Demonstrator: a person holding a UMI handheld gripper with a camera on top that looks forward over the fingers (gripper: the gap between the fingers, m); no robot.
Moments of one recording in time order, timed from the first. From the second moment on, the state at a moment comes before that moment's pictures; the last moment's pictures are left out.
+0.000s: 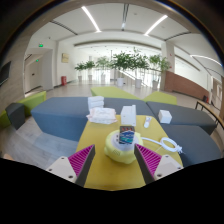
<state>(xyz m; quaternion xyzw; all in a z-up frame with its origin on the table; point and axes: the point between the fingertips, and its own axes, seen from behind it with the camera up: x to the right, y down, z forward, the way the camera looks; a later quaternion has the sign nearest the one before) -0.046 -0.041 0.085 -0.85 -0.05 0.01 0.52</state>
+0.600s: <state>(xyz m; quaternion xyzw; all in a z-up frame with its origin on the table) -0.018 0.082 0.050 -0.81 -0.03 0.02 0.59</state>
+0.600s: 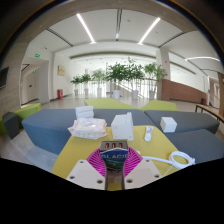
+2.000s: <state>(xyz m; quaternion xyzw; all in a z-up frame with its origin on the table) 0.120 -0.071 0.107 -0.88 0.00 -0.04 0.46</state>
